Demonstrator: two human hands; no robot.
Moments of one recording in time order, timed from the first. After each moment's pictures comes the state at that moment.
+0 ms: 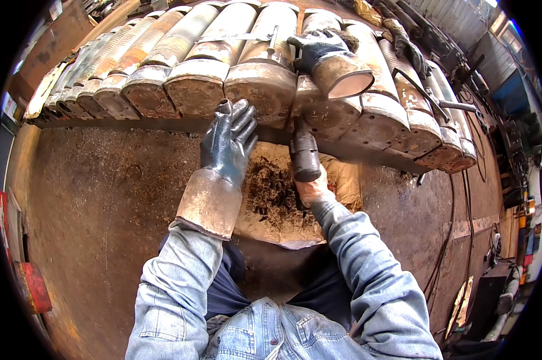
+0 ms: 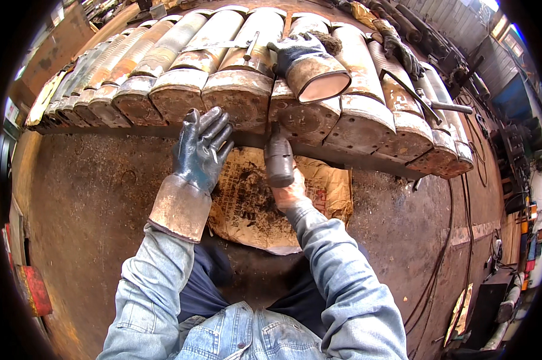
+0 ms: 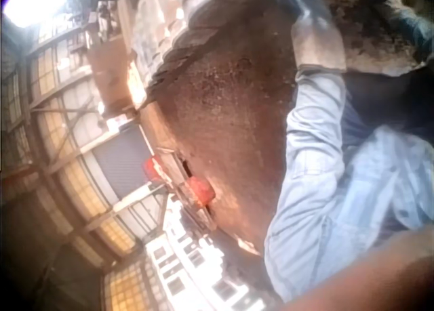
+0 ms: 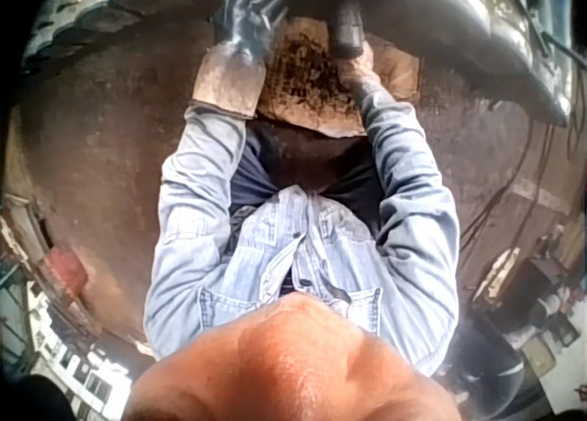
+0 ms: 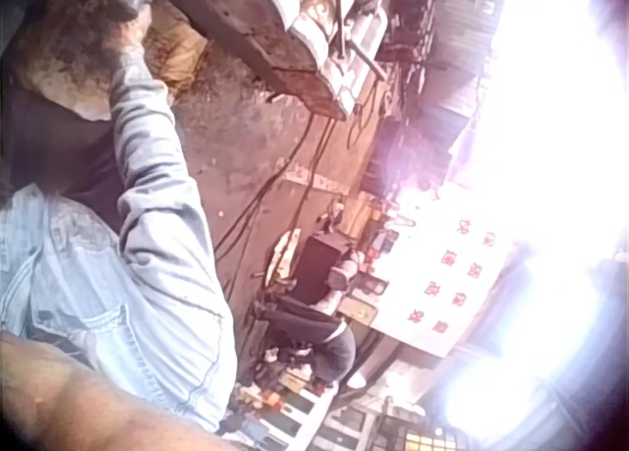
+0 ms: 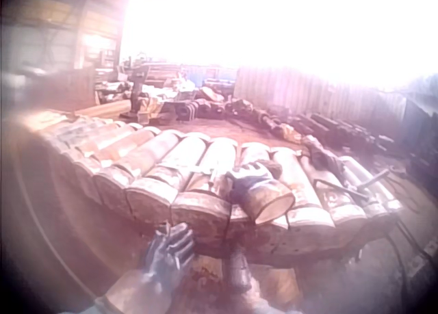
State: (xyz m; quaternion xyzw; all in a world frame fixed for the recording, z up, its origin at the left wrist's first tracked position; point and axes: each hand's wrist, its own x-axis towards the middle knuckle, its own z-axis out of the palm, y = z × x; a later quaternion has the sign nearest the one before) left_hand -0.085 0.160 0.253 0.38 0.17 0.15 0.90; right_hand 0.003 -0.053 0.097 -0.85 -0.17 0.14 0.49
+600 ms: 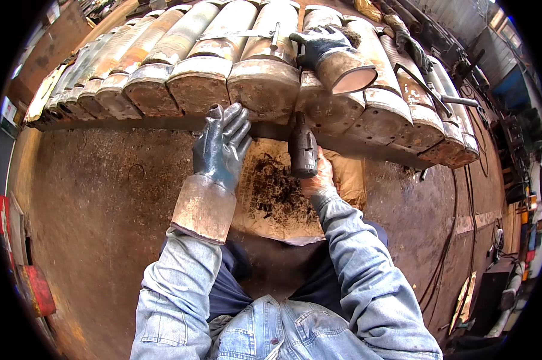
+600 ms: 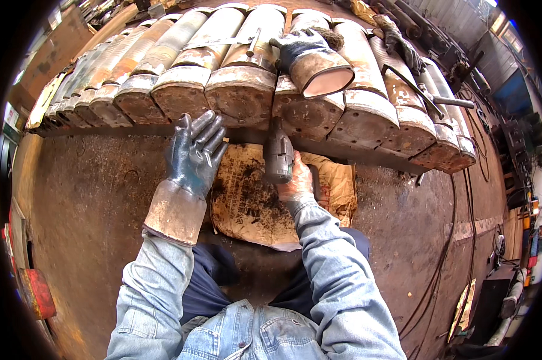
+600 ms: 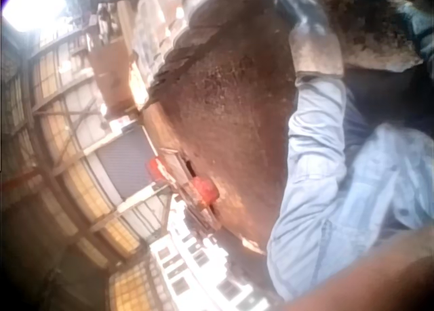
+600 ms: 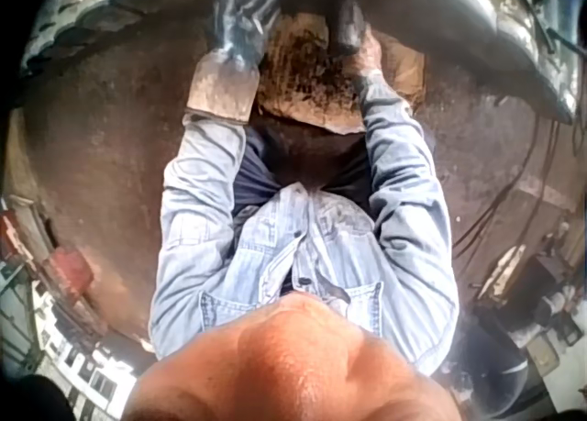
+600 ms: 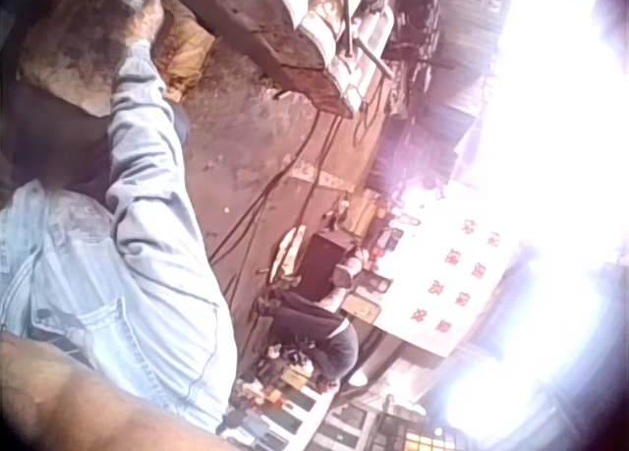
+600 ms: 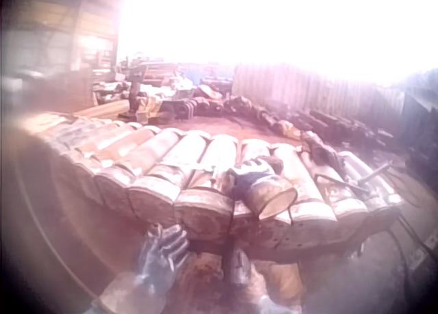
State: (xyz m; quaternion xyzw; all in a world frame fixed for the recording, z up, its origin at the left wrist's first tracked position) left_hand -0.116 0.186 0.247 0.39 0.20 0.17 0.88; right_hand 0.000 -0.018 0.087 -0.30 0.14 0.27 0.90
